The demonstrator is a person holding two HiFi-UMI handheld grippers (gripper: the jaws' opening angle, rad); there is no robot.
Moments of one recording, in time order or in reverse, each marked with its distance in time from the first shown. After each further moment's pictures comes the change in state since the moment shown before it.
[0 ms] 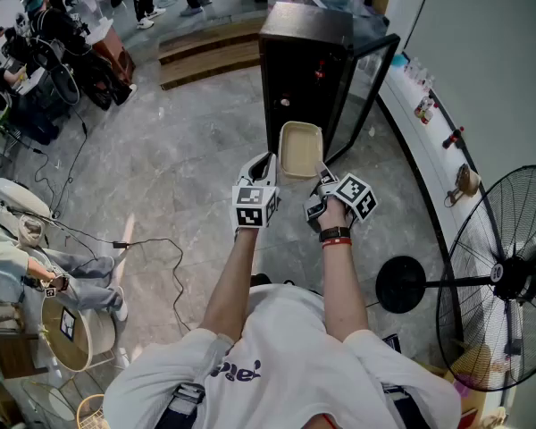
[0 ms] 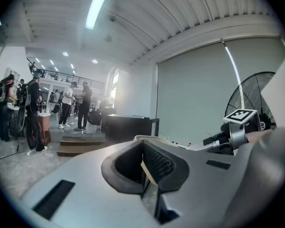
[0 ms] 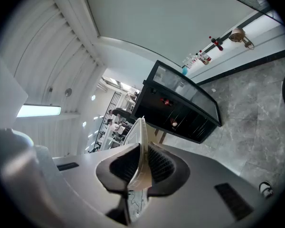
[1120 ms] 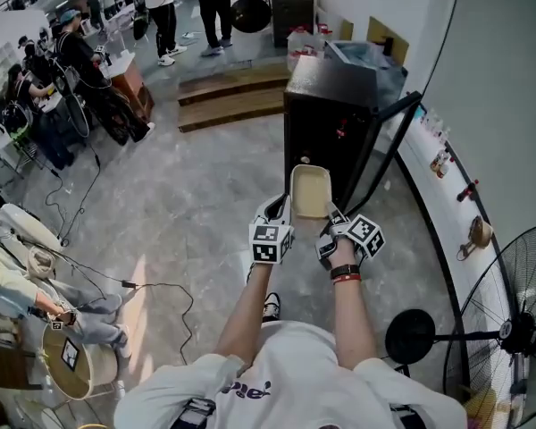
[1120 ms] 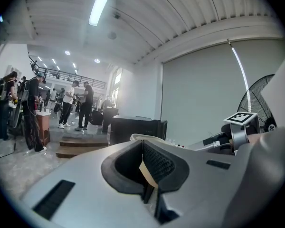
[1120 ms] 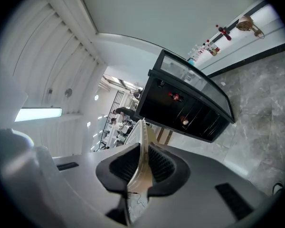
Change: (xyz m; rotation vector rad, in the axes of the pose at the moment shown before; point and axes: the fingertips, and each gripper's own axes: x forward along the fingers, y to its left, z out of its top) left arm 0.071 0.065 0.016 -0.036 0.008 -0.001; right arm 0.094 0.025 0.016 0.023 0.031 0.032
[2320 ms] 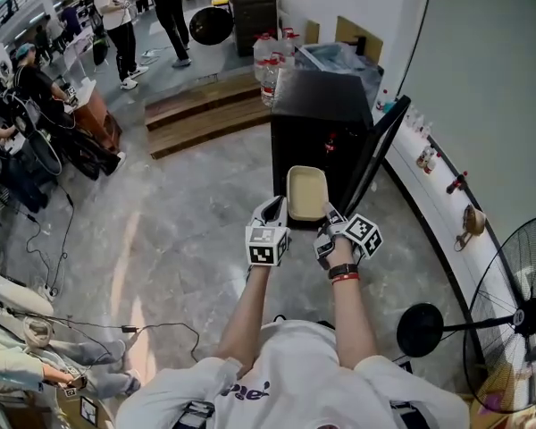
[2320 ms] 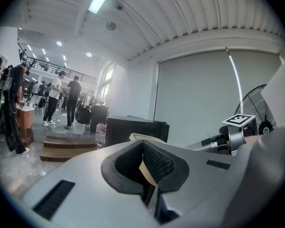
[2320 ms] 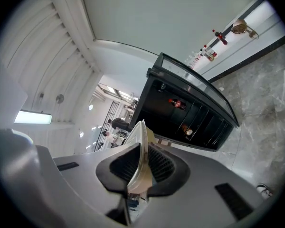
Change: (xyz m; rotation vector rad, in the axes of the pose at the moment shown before) left arm 0.115 0.099 0.025 0.001 0.002 -0.163; right arm 0.133 0.017 0.029 0.026 -0.153 -0.050
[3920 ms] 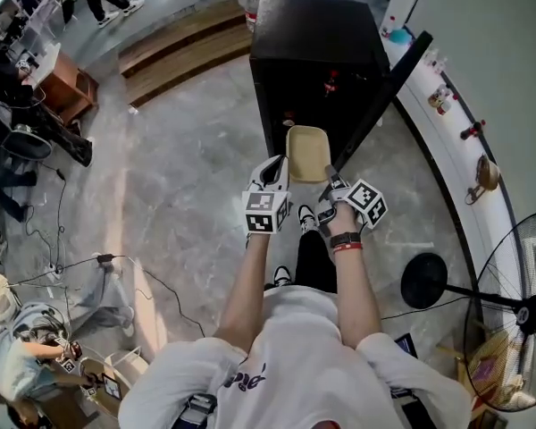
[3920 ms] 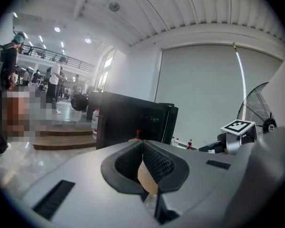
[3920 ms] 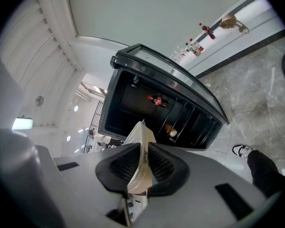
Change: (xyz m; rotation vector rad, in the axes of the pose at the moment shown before) left arm 0.139 0.035 -0.082 -0.058 0.127 -0.042; right arm 0.107 -0.118 0.033 0.078 0.013 -0.146
